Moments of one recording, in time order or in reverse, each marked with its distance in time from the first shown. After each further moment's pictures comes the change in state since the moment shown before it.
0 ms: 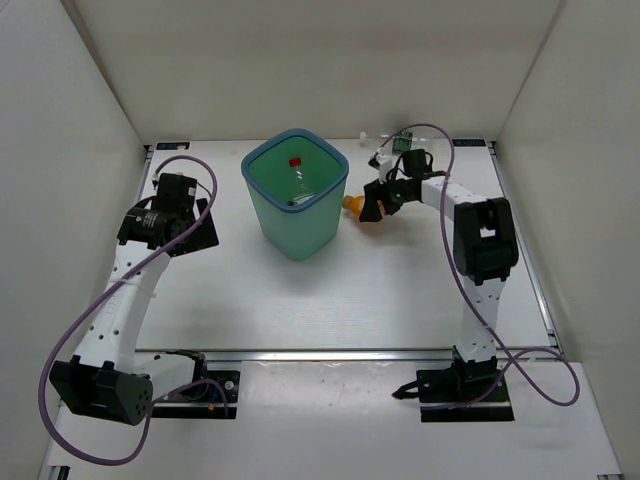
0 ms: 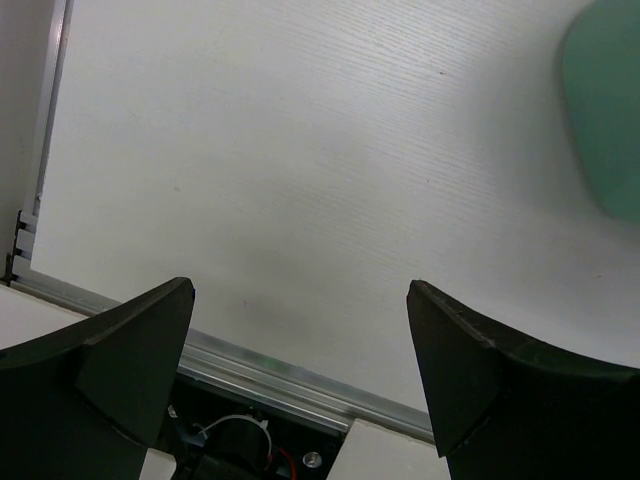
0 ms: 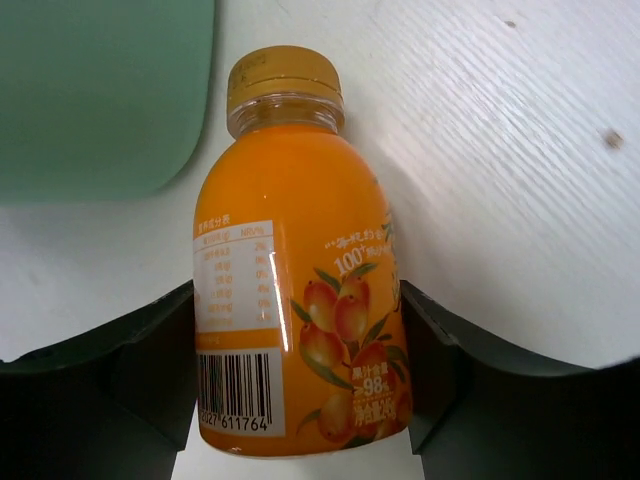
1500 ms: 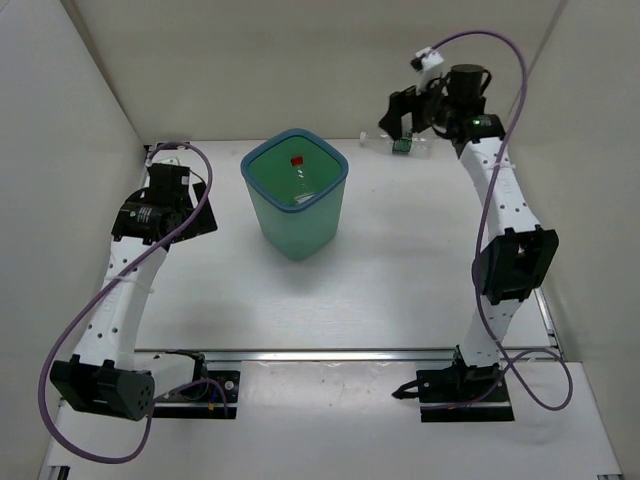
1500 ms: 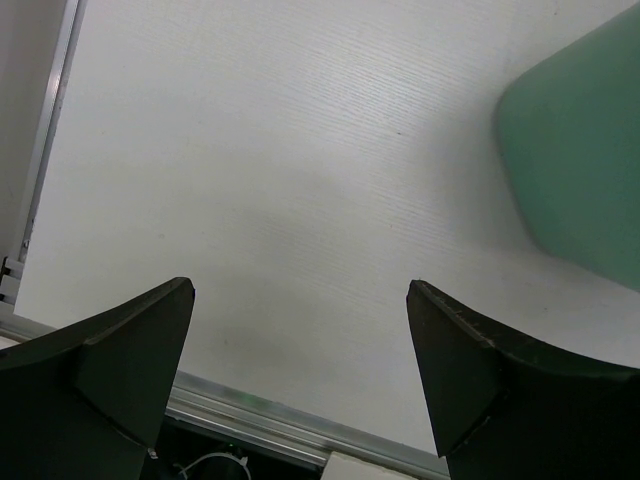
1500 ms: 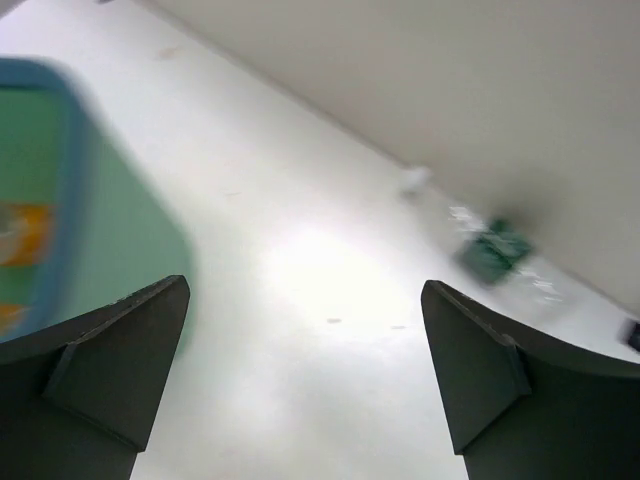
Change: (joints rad) left arm 0.026 0.013 0.068 0.074 0.029 0.022; right arm -0.026 -0.266 0.444 -0.098 0.174 0.140
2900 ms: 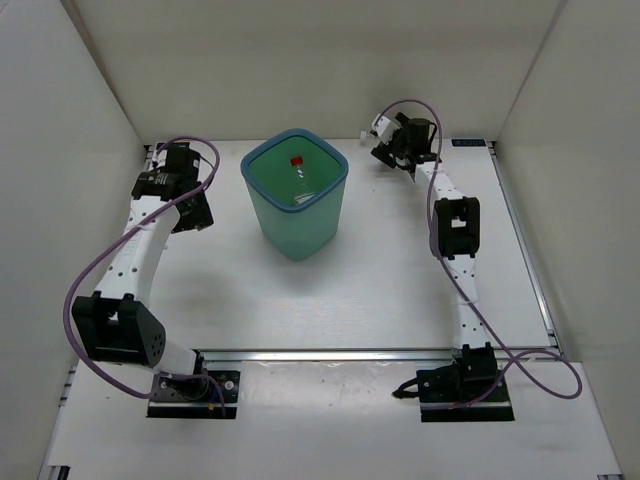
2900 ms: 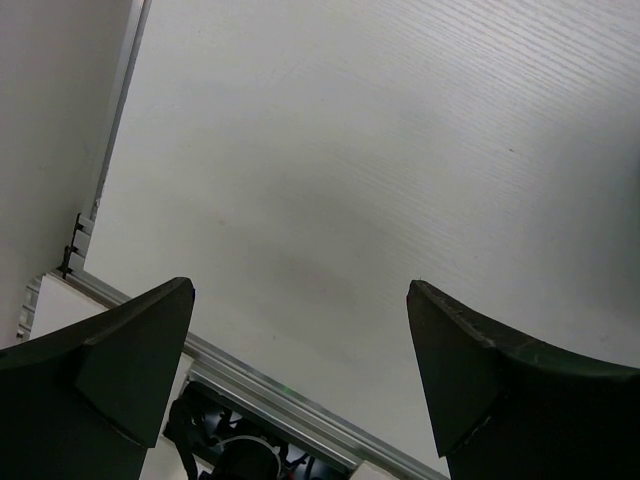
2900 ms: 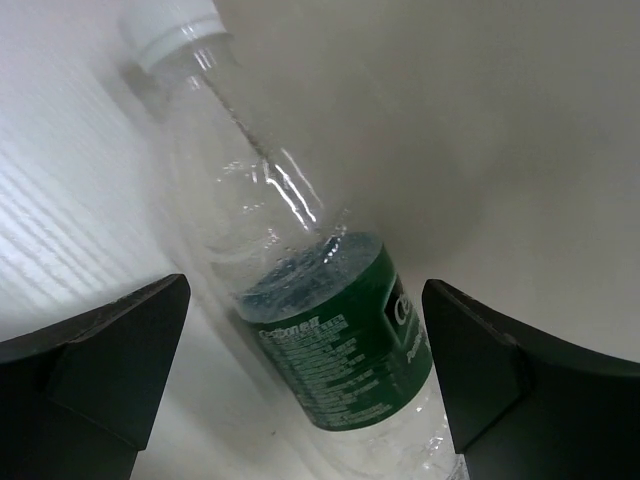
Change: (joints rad) left arm 0.053 0.277 0.100 -0.075 -0.132 -0.009; right arm -0.069 0.894 0.438 0.432 0.216 -0.713
